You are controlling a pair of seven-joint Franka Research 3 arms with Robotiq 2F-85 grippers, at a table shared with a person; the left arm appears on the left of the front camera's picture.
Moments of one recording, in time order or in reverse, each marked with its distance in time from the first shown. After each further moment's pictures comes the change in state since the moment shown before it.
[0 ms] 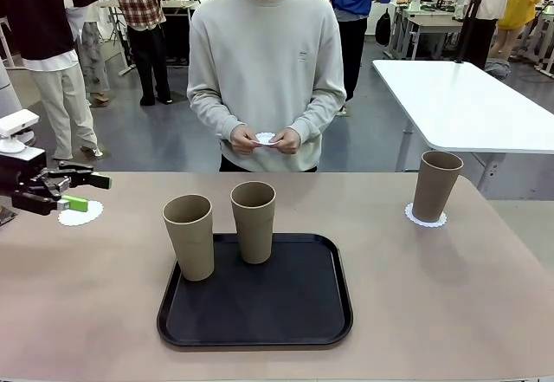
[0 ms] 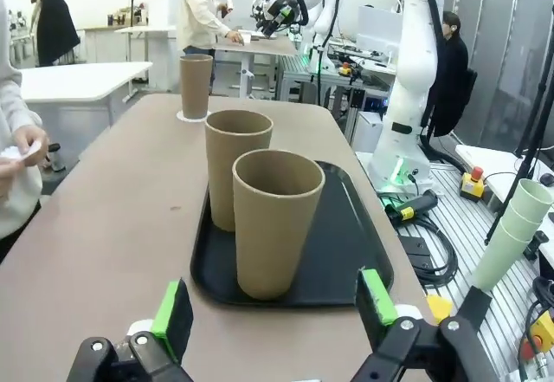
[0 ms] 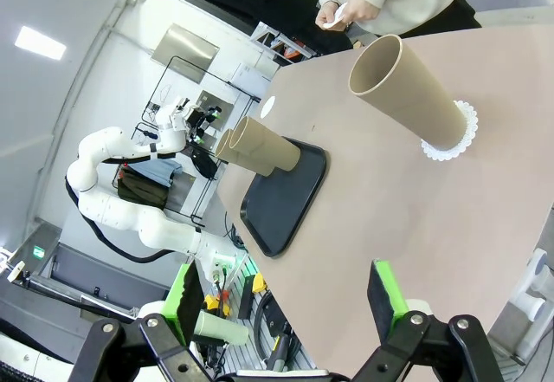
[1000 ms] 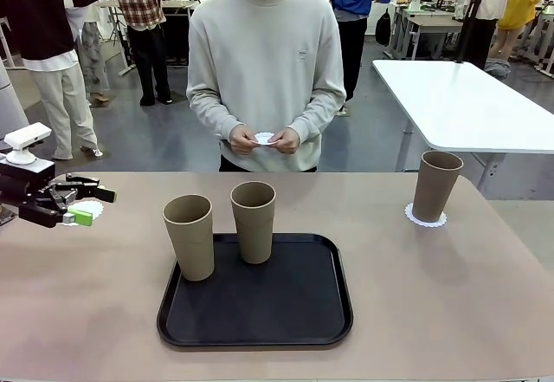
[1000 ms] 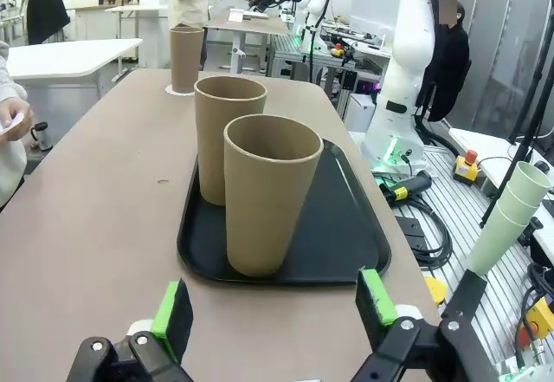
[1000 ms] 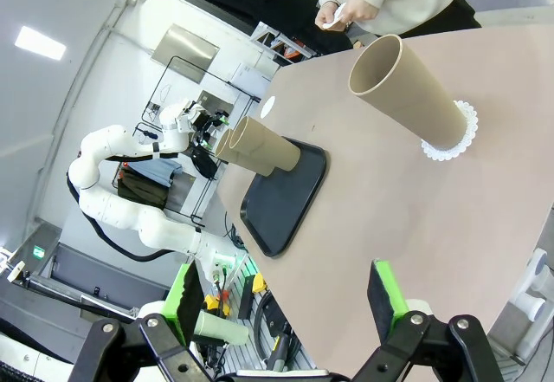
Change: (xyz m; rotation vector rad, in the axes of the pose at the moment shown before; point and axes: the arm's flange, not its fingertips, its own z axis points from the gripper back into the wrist) left arm -0.018 0.004 -0.010 -0.029 0.054 0.018; right arm 0.000 0.000 0.000 0.000 0.000 0.000
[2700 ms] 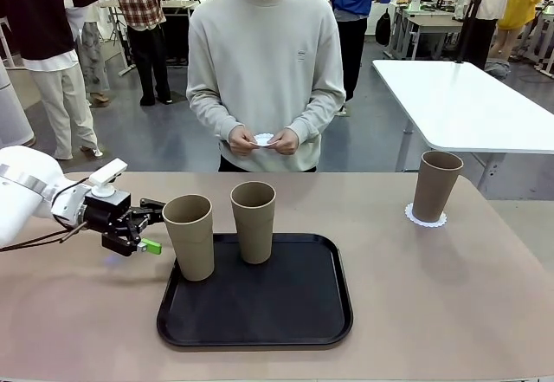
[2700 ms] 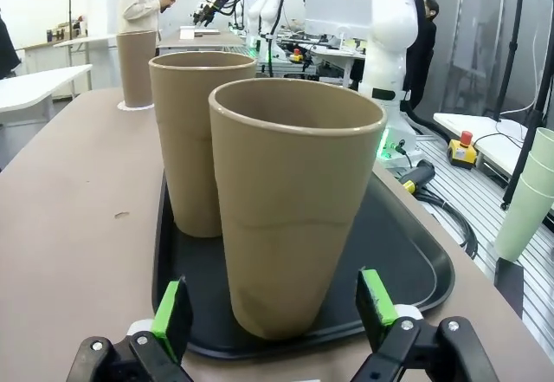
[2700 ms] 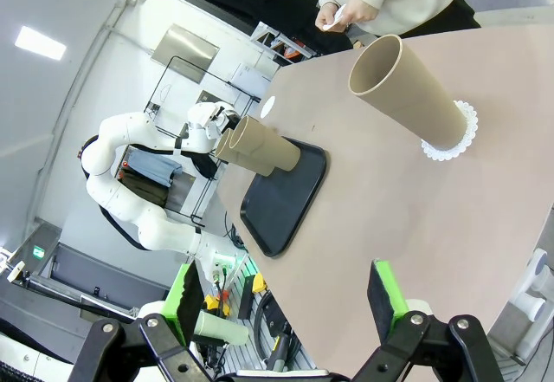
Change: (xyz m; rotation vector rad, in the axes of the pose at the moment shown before) left arm -0.043 0.048 -0.128 -0.149 -0.060 -0.110; right arm 0.000 0.000 0.000 0.000 0.000 0.000
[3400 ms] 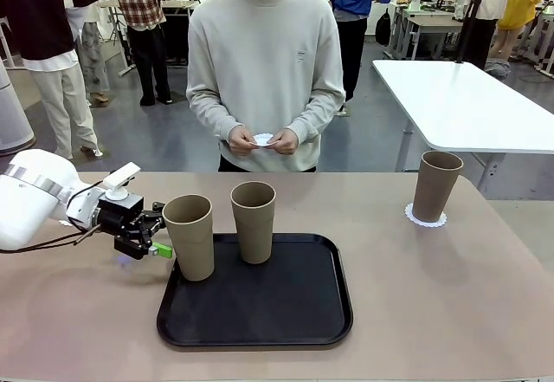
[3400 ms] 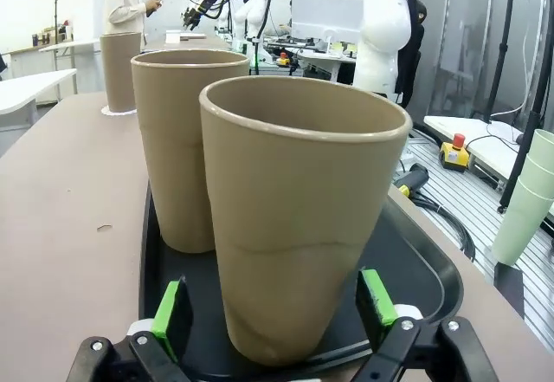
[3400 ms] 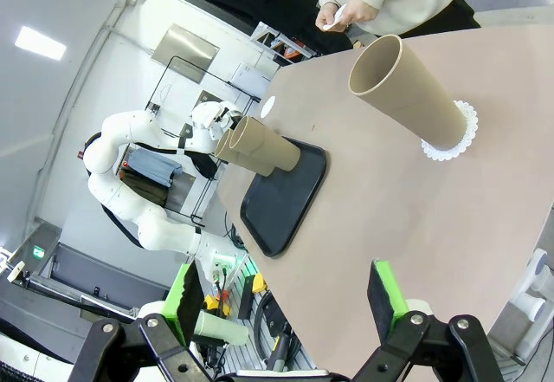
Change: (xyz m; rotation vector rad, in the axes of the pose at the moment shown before) left arm -0.005 0.009 -0.025 -0.042 -0.015 0.004; right arm 0.000 0.000 0.000 0.000 0.000 0.000
